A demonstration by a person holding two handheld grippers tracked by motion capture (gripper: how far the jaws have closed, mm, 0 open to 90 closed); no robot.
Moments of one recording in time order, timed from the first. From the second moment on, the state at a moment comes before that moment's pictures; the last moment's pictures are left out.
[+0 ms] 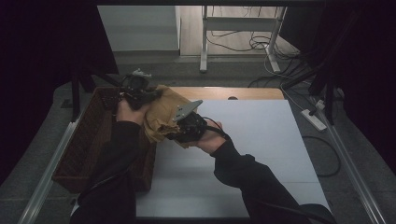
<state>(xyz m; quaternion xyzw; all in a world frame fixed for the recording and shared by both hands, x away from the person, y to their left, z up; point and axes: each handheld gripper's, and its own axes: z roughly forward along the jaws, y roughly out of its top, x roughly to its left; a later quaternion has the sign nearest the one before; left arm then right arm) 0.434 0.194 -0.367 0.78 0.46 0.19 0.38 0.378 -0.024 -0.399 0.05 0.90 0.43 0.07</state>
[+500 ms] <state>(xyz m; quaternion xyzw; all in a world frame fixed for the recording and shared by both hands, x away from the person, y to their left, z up) 0.422 0.246 -0.362 0.75 0.48 0.21 0.40 0.380 0.019 -0.394 0.04 0.89 0.44 0.06</state>
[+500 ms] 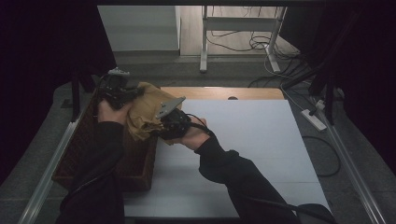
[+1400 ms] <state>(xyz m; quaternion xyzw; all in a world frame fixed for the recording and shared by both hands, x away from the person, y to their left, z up) 0.408 0.305 -0.352 0.72 0.52 0.24 0.40 0.376 0.084 -0.389 0.01 0.89 0.45 0.08</state>
